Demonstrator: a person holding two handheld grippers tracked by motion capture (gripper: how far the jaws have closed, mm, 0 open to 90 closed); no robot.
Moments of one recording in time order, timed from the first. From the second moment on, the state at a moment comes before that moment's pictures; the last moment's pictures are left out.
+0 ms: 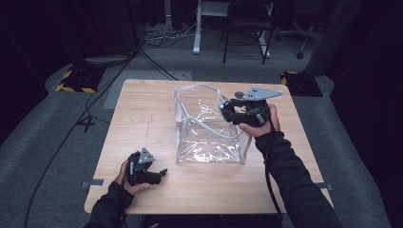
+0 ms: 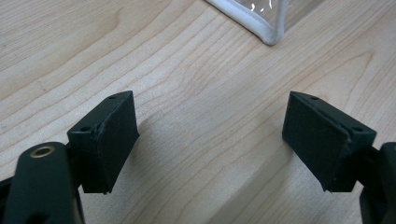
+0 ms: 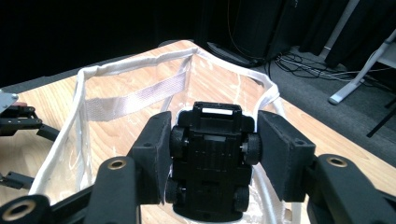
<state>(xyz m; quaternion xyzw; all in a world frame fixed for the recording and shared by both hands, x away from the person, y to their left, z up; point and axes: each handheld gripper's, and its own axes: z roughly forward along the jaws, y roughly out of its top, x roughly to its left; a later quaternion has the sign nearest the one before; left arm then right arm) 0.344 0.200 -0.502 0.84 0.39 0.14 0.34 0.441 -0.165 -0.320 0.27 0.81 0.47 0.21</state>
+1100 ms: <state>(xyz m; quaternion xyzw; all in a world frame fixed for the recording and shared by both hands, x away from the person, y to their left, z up) 0.344 0.200 -0.502 0.84 0.39 0.14 0.34 0.437 -0.172 -0.326 0.26 0.85 0.42 0.20</state>
